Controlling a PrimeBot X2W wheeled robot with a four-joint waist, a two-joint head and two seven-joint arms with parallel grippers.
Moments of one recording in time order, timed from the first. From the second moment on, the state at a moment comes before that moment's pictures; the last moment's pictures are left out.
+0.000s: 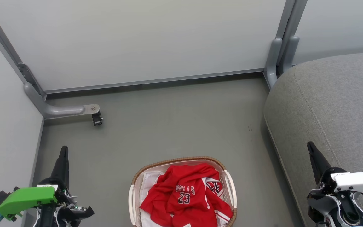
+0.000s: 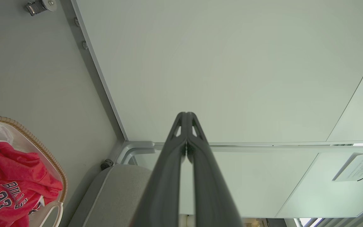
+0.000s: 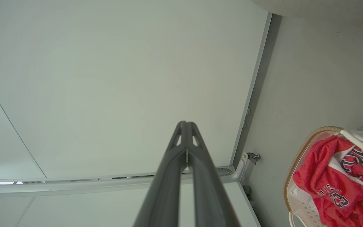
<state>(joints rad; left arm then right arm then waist) -0.10 0.05 0.11 0.24 -1.61 -0.13 0.11 -0.11 -0.05 -0.11 0.25 1.61 0.13 0.12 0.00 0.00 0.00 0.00</state>
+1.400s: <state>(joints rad) -0.04 0.04 0.07 0.27 -1.59 -0.13 0.06 -0.05 -0.03 -0.08 0.30 1.60 0.13 0.07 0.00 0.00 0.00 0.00</state>
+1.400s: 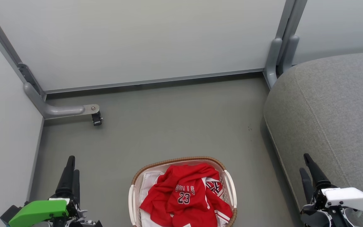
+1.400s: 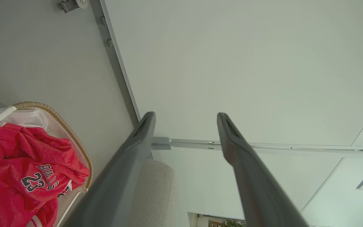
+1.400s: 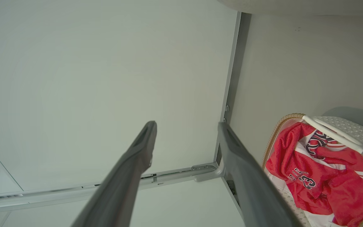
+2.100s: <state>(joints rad) -0.03 0.04 0.00 0.15 -1.20 -0.08 -0.02 -0.05 -0.03 -0.07 0.21 1.19 0.13 -0.02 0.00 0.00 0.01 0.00</state>
